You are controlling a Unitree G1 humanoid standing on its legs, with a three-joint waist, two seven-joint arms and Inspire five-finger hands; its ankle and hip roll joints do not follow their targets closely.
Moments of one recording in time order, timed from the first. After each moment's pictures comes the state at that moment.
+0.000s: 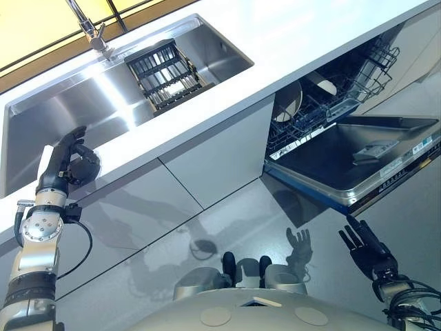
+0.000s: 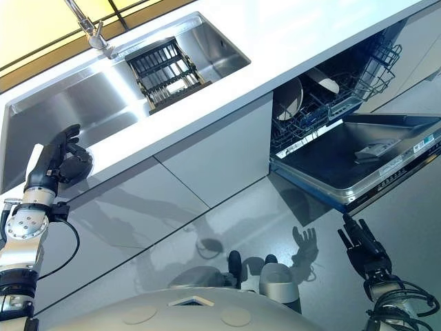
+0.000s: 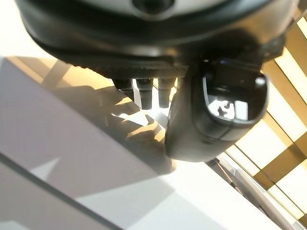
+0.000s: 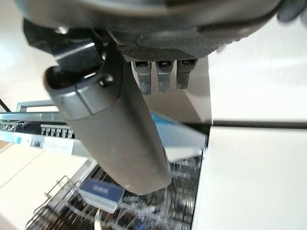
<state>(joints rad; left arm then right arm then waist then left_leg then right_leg) 0.07 0.64 0.27 0.39 0.00 -0.24 -0.07 0.06 -0.46 -0.62 1.01 0.92 0.25 0.43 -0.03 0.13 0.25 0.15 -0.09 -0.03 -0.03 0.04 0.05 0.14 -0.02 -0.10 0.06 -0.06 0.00</state>
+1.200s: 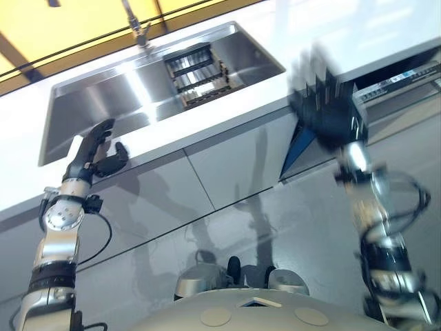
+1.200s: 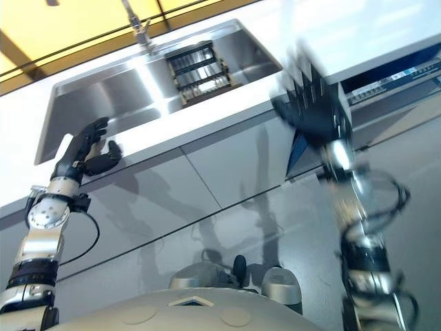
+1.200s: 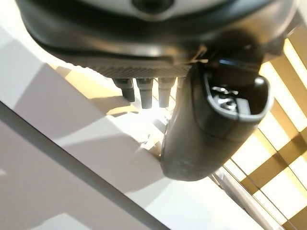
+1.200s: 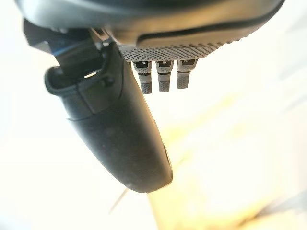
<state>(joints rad) -0.06 0.56 0.17 0.35 0.08 -0.28 -0.10 -0.51 -0.36 0.04 -0.29 0.92 -0.29 0.37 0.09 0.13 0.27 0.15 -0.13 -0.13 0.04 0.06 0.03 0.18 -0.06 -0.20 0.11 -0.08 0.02</state>
